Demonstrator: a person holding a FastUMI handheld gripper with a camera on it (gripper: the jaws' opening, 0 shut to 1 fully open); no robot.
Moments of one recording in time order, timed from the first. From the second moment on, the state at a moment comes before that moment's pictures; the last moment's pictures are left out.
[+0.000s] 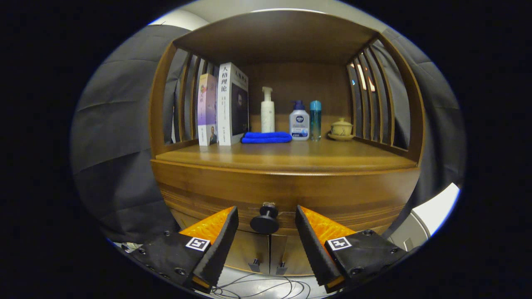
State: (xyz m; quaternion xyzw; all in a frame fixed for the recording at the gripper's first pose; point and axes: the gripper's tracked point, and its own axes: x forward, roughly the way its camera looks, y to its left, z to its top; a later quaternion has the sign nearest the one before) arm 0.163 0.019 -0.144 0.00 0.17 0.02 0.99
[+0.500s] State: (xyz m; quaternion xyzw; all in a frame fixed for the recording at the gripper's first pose) arm 0.177 0.024 -0.164 -0.02 0.19 0.02 0.98
